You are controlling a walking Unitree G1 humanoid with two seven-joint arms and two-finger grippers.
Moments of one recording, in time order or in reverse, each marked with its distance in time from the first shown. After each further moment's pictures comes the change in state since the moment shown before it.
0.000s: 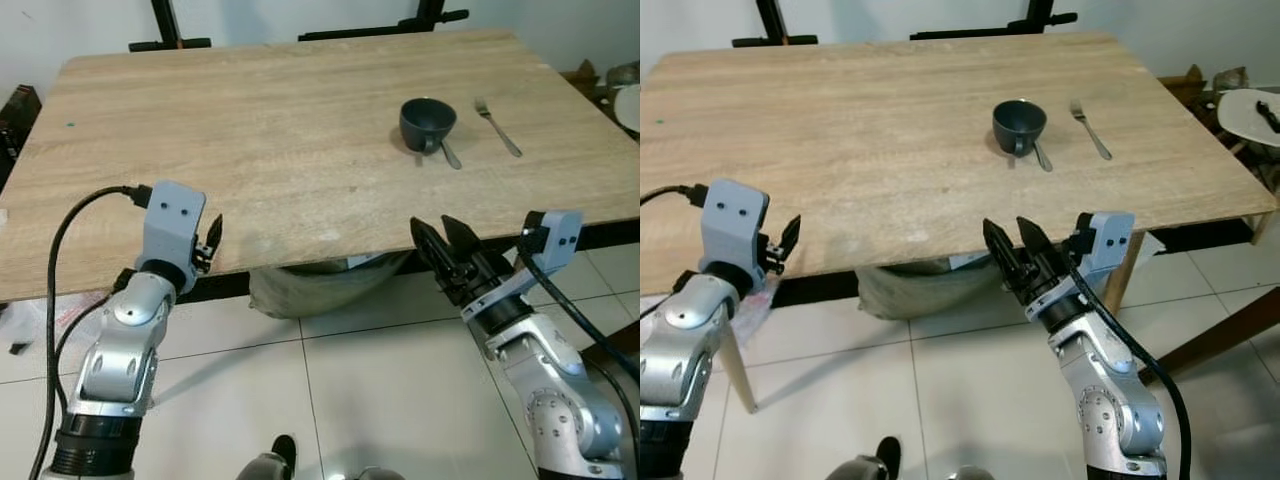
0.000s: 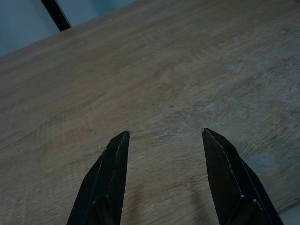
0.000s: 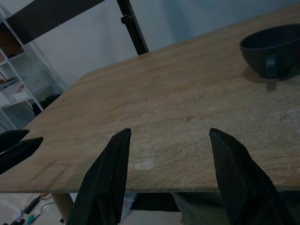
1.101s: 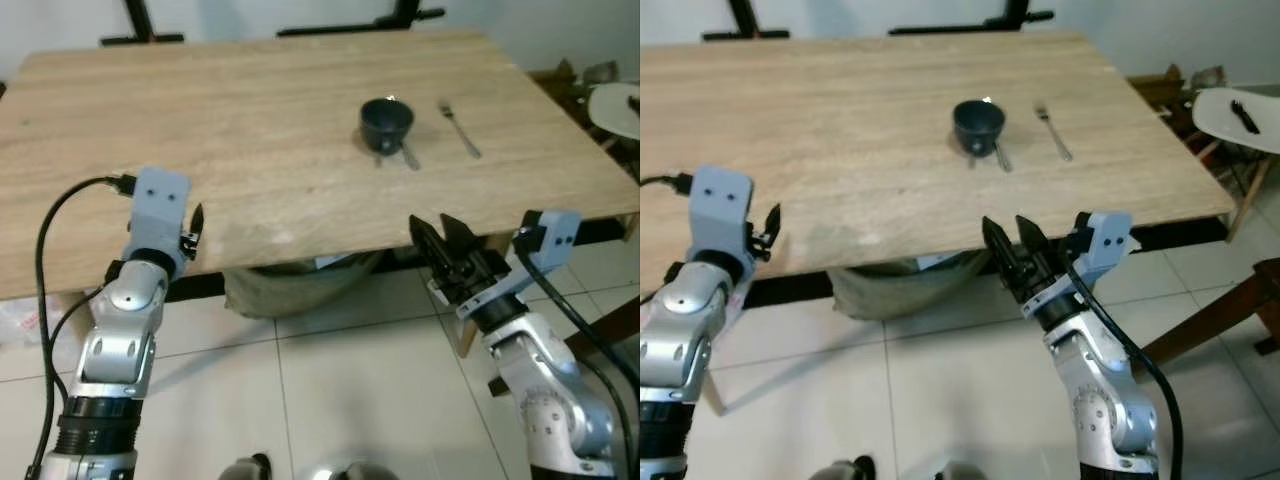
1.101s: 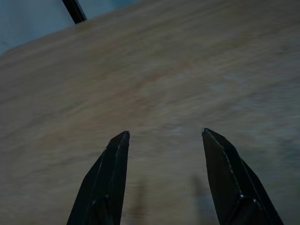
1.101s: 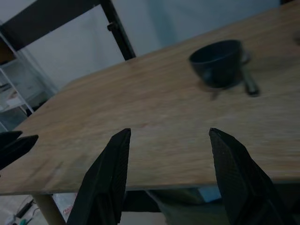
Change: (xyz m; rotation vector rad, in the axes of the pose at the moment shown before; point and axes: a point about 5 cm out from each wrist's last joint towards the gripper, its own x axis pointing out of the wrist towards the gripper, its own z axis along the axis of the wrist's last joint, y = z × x) left arm 0.010 0.010 -0.003 -0.041 0.048 0.118; right arm 0.000 -0.002 -0.003 0.012 -0.003 -0.021
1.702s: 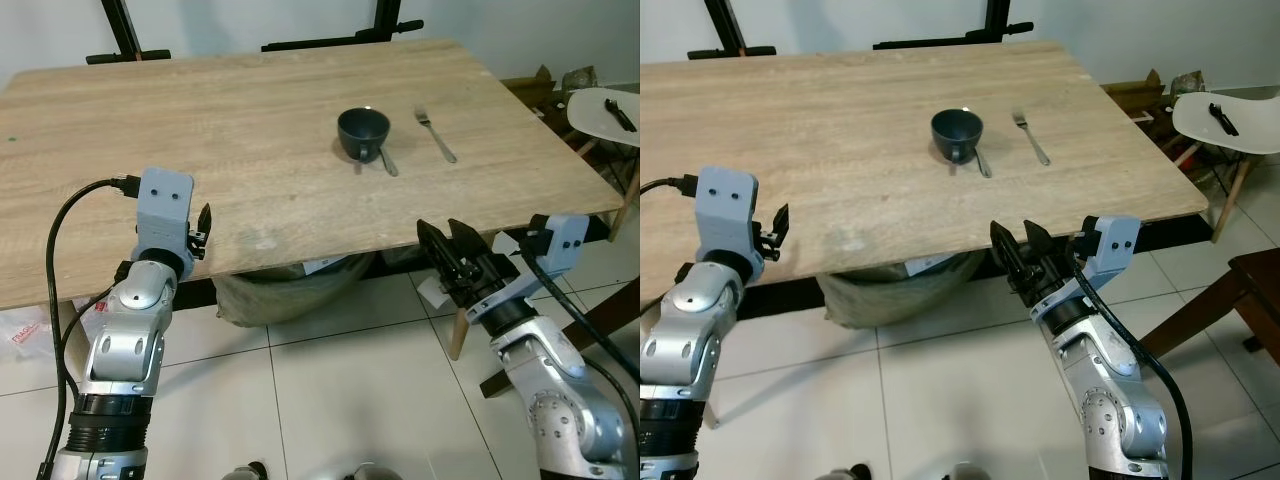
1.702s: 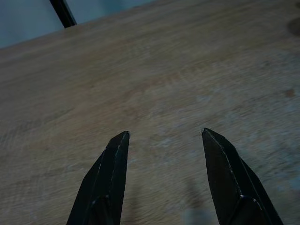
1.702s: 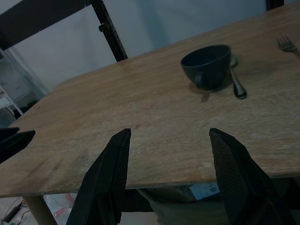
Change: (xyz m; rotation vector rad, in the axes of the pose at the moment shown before) left arm 0.002 -0.002 0.005 -0.017 -0.014 -0.001; right arm -0.002 -0.002 0.000 -0.004 0.002 -0.009
